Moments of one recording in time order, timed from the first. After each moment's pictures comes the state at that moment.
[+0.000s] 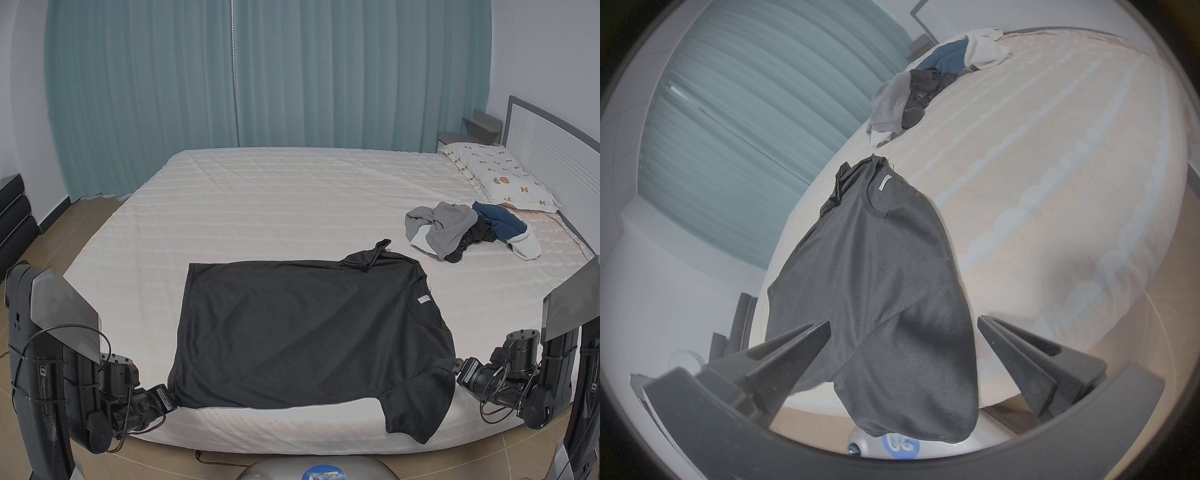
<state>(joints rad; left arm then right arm) -0.12 2.36 -0.05 -1.54 -0.05 -0.64 0.15 2.28 -0.12 -1.55 0.13 0.79</state>
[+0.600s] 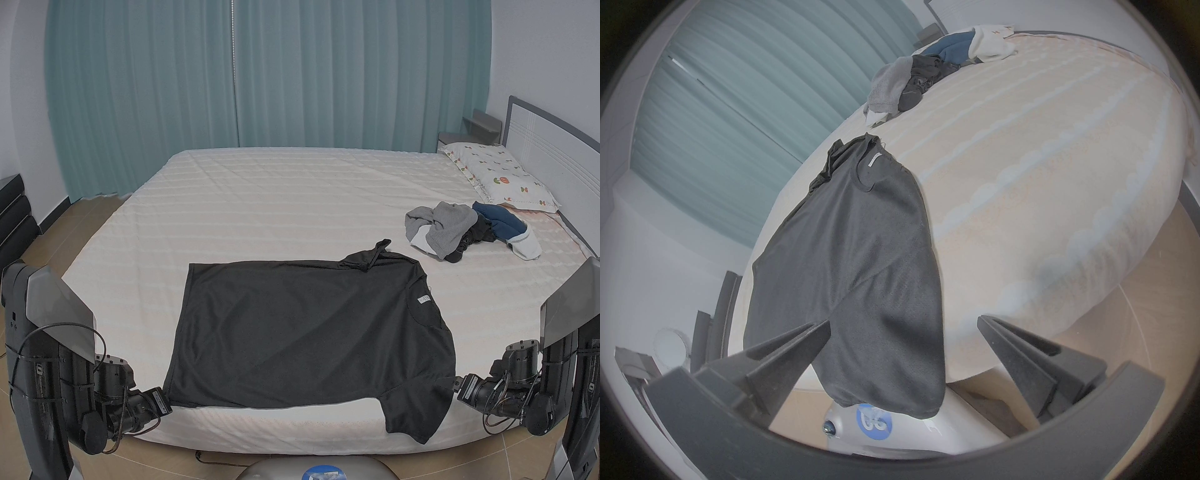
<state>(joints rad) -0.10 2.35 -0.02 -1.54 -0.02 -0.56 0.16 2.31 -0.04 -1.55 0.13 0.69</state>
